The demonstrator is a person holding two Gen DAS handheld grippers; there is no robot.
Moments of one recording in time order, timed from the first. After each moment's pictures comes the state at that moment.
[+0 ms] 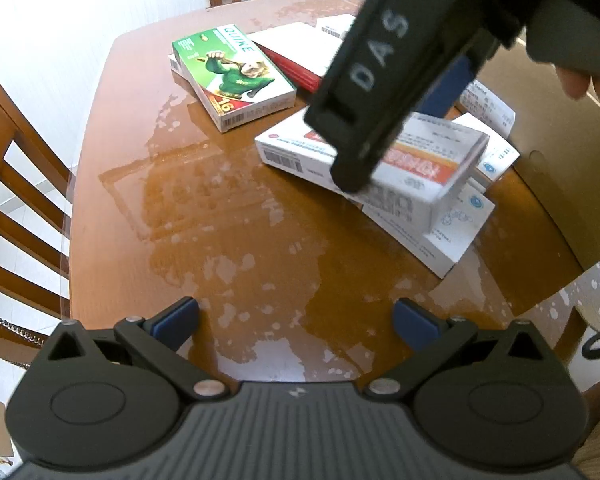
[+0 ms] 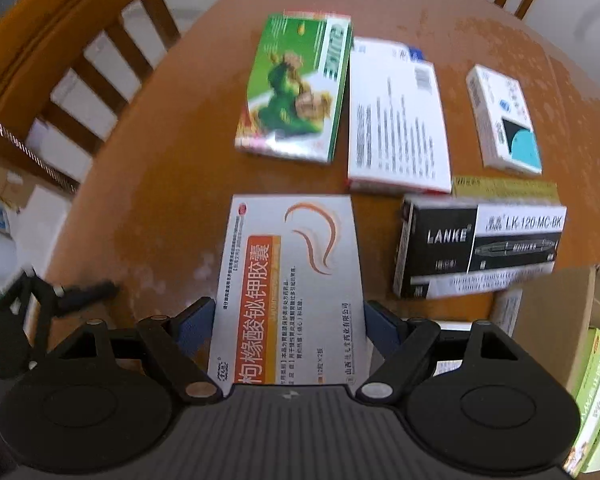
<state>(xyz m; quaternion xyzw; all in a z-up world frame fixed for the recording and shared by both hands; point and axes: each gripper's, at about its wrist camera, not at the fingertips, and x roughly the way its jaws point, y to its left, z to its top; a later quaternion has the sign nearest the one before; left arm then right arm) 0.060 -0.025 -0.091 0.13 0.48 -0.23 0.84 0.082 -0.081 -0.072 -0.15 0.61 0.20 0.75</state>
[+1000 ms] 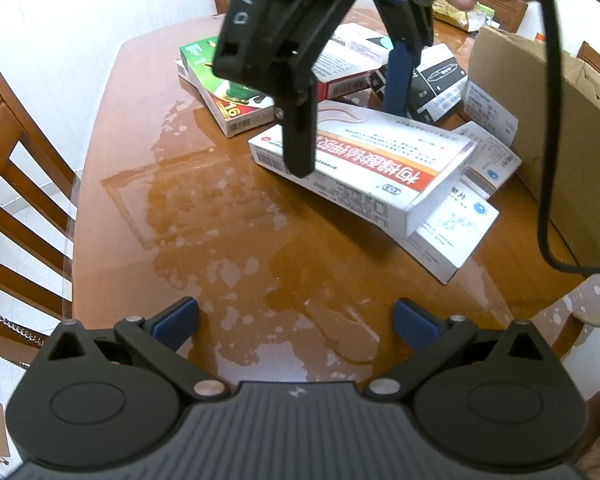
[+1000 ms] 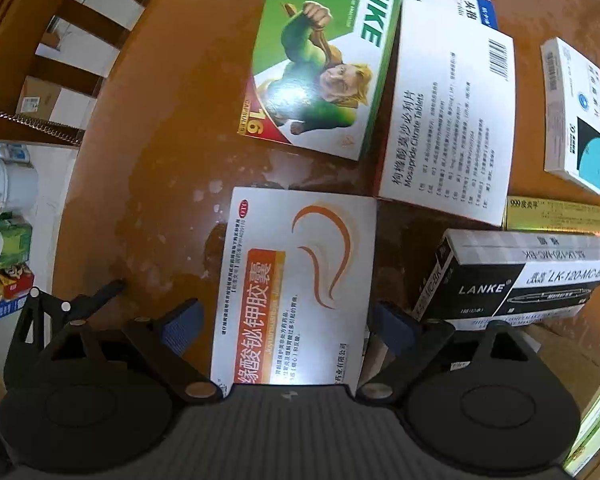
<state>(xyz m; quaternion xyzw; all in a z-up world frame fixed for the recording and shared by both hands) 0.055 -0.021 -0.093 0.12 0.47 -0.22 0.85 0.161 -0.049 -0.093 -0.16 0.74 0.22 0.61</state>
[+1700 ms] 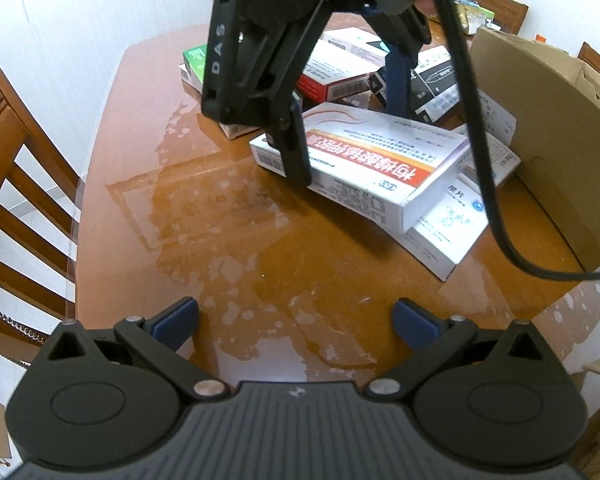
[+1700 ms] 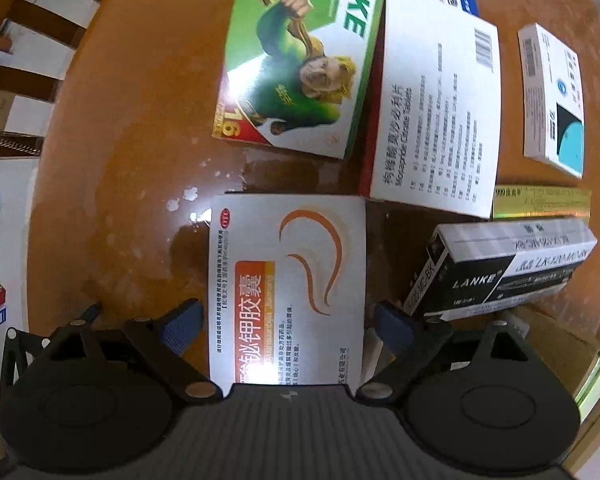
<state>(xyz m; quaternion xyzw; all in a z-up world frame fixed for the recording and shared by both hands) 0.027 0.015 -0.083 0.12 0.46 -0.22 0.85 0.168 -0.034 -0.099 -0.19 0.76 0.14 0.61</state>
